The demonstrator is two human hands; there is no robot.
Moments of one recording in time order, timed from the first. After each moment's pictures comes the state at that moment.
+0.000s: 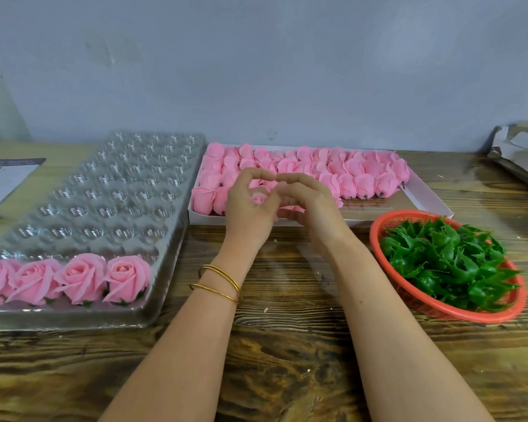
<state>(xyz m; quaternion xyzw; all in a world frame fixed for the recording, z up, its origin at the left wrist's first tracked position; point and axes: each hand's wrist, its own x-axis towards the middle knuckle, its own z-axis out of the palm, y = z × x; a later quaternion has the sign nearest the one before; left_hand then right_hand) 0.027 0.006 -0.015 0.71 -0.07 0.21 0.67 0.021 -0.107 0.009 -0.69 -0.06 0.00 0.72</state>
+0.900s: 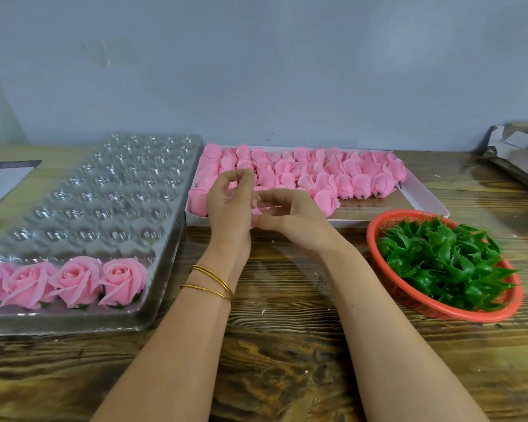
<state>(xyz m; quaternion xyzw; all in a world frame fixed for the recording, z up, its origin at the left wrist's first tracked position) 0.032 0.010 -0.009 0.52 0.02 0.17 0.83 0.011 -0.097 0.009 -0.77 -0.13 0.03 0.62</state>
